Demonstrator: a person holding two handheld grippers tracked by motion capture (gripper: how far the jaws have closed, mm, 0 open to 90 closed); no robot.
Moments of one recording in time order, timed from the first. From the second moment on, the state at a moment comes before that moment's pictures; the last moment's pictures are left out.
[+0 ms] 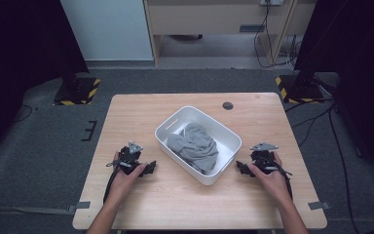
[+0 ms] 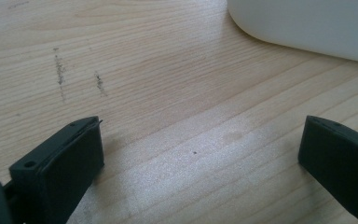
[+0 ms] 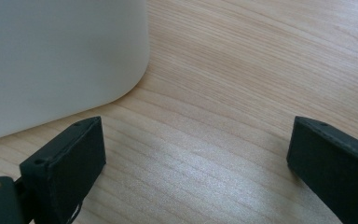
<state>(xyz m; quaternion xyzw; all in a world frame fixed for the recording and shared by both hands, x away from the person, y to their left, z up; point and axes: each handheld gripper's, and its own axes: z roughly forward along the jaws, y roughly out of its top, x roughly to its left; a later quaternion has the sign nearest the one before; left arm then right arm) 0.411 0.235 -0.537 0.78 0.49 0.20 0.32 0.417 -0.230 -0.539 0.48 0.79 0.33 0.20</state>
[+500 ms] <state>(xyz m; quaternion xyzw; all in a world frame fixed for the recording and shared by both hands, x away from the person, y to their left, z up) 0.409 0.235 -0.537 0.79 0.49 0.20 0.32 0.413 -0.234 -0.521 0.48 0.78 0.35 0.20</state>
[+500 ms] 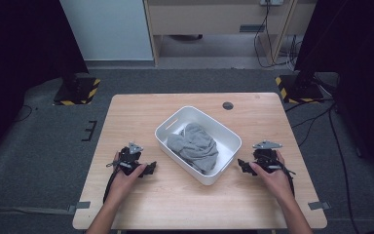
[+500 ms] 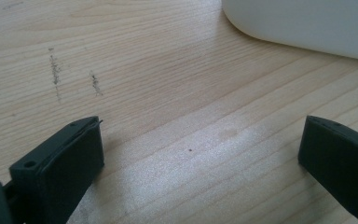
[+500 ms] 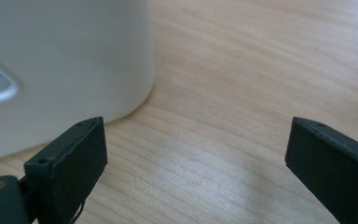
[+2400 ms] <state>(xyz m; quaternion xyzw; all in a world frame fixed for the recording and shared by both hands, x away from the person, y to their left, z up) 0.407 0.234 -0.537 0.79 0.48 0.19 0.32 0.428 -0.157 -0.362 0.37 0.82 0.37 0.22</state>
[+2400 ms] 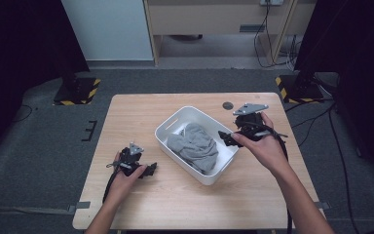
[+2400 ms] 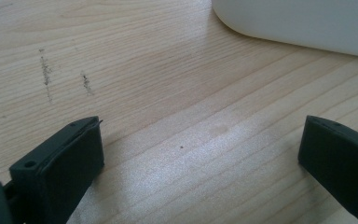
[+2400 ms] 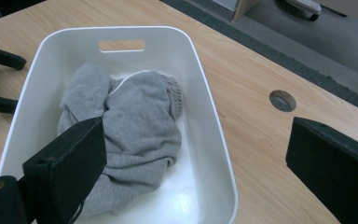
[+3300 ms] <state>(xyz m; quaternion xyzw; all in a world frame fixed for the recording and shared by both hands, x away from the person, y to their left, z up) 0.411 0.231 -0.537 0.80 0.47 0.19 0.32 0.451 -0.096 -0.363 0.33 0.84 0.39 0.20</state>
